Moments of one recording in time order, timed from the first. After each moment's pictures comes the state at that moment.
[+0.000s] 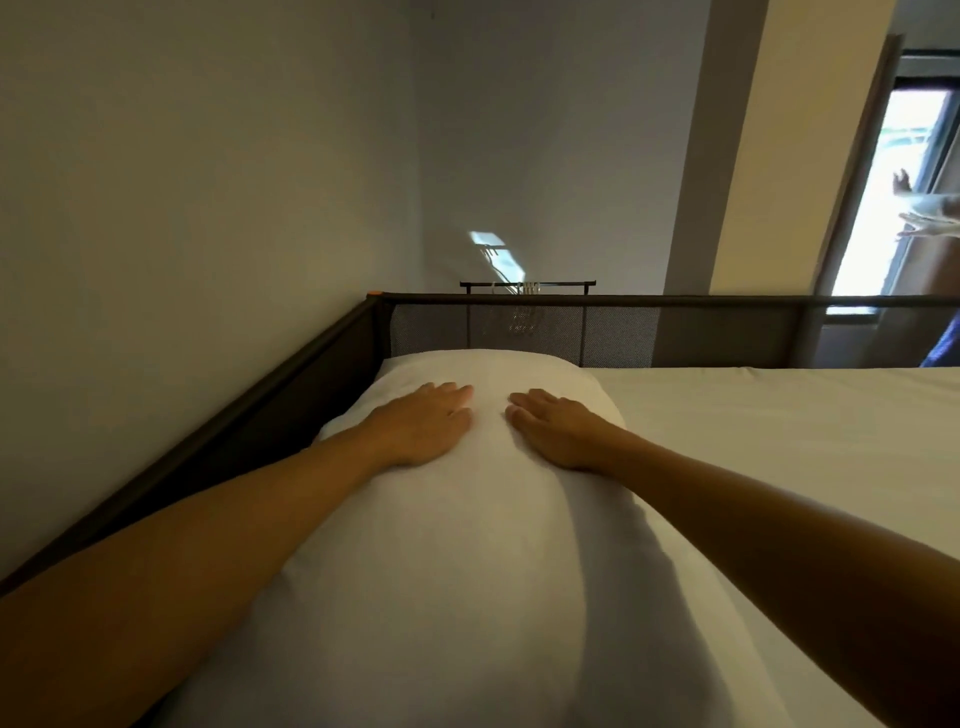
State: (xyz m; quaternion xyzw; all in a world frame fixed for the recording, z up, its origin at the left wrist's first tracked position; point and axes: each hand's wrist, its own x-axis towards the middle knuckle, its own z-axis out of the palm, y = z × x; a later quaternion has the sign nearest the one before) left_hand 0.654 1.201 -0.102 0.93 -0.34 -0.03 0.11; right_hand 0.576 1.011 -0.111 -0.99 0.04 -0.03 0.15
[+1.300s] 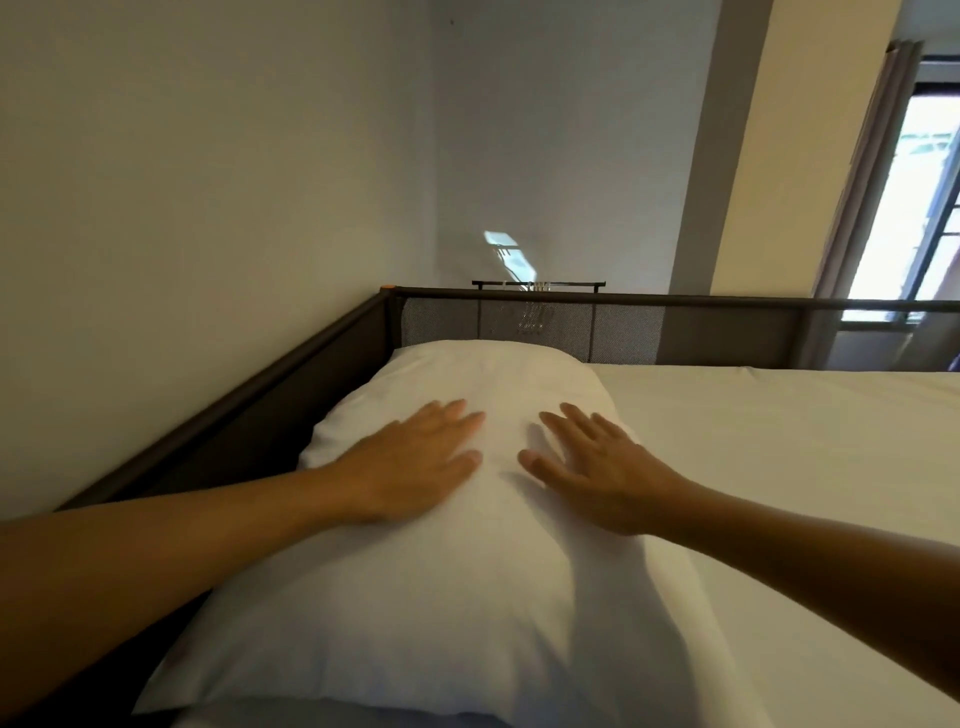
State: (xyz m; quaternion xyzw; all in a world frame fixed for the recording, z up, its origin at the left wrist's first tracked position) left_hand 0.543 1.243 -0.108 0.91 -0.40 0.00 0.07; right_hand 0.448 1.023 -0.112 -0.99 0.04 -0.03 0.13
